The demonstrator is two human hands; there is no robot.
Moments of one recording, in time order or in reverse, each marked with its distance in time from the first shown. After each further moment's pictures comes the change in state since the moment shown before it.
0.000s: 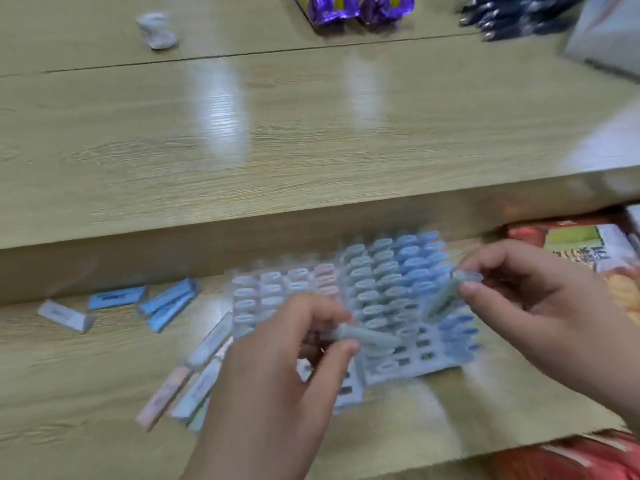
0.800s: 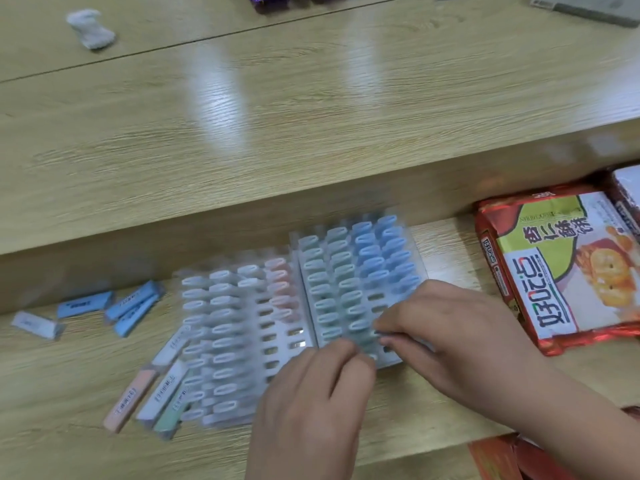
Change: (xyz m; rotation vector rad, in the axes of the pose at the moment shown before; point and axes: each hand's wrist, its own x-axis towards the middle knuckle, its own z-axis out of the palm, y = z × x) left_hand -0.027 -0.001 0.091 0.566 0.069 0.378; right_hand -0.025 0.033 0.012 -0.471 -0.206 -0.300
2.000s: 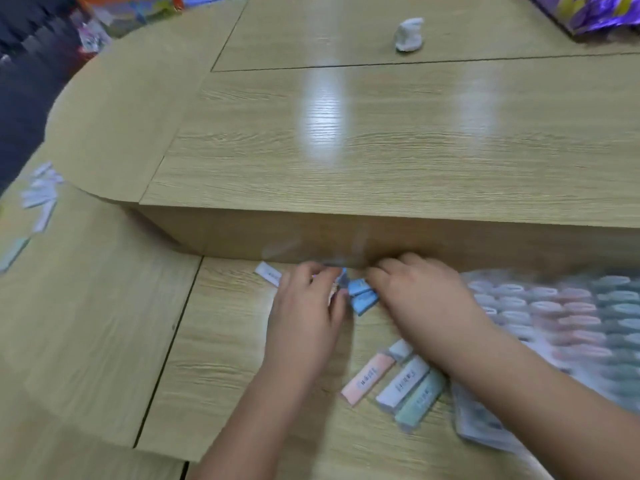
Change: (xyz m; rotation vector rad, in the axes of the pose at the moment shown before) left_hand -0.056 -0.276 -0.082 0.013 -0.082 -0.598; right_hand 0.208 -0.190 0.165 -0.504 -0.302 -0.137
